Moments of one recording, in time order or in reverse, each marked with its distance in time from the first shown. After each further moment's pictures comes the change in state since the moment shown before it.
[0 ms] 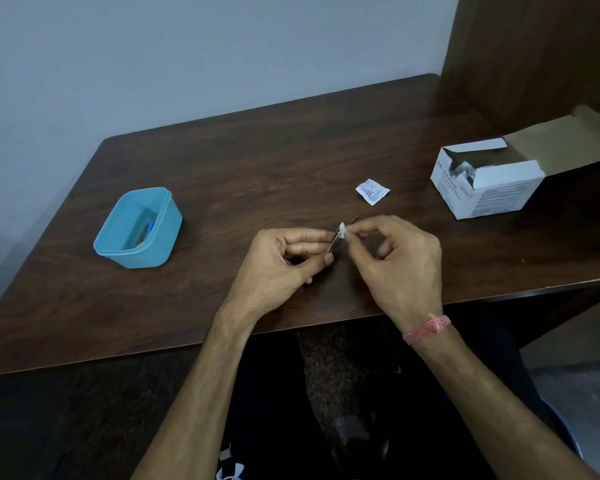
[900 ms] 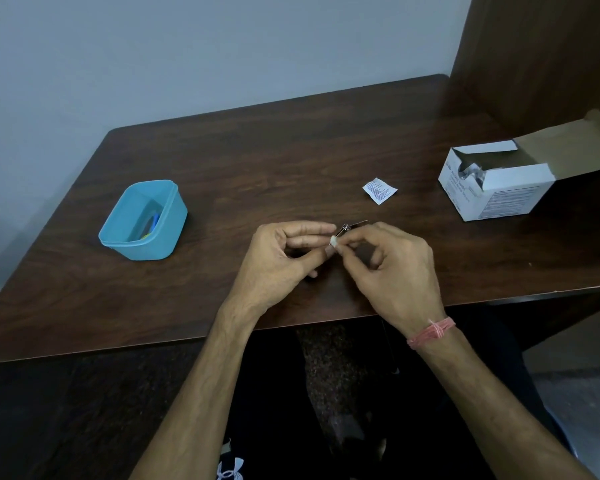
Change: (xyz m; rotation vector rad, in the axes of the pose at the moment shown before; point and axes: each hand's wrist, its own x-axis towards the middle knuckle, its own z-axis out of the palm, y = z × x) left_hand -0.001 0.000 -0.001 -0.049 0.061 0.020; right_hand -0.005 0.000 0.002 -0.047 -0.172 -0.074
